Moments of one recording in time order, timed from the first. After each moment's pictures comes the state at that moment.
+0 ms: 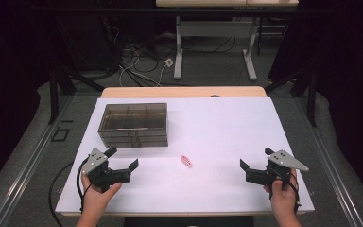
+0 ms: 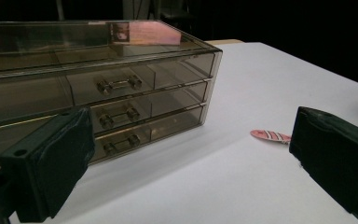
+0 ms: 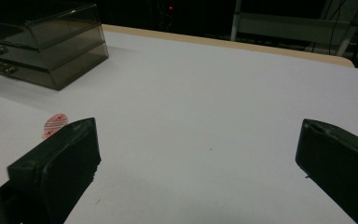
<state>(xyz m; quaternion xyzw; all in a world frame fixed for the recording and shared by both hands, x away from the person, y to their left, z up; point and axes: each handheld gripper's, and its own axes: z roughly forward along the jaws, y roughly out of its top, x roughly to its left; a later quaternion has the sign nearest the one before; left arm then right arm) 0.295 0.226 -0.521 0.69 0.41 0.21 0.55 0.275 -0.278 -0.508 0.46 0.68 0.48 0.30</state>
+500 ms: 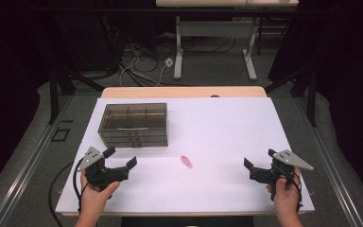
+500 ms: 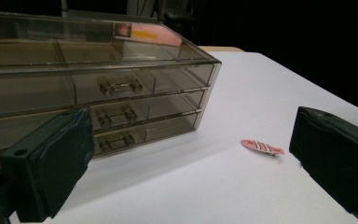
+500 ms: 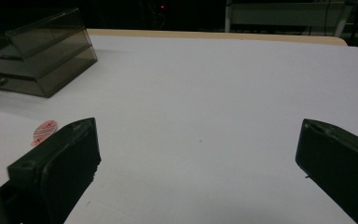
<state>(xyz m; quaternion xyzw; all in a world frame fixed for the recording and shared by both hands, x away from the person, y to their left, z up) 0.289 0.227 -0.509 0.67 0.44 0.19 0.56 0.279 -0.293 -0.515 0.50 0.66 0.49 0.28</state>
